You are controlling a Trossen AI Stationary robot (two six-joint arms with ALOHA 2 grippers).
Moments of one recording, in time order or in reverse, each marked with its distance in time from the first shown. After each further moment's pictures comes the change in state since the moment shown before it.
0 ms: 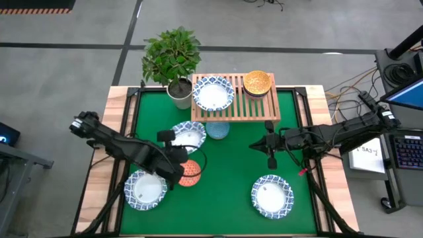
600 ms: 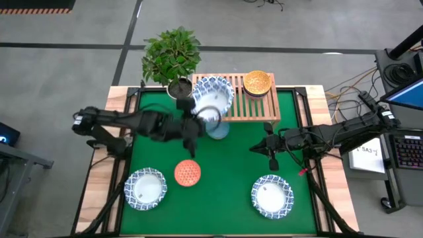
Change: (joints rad) left arm 0.302 0.000 0.128 0.372 -0.154 0.759; right arm 0.000 0.000 0.000 -0.003 -0.065 0.032
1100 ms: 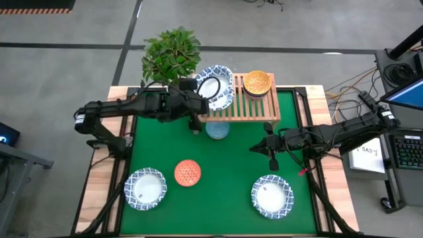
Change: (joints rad) left arm 0.229 0.006 0.000 0.136 0.136 0.129; right arm 0.000 0.000 -0.001 -0.001 0.000 -0.026
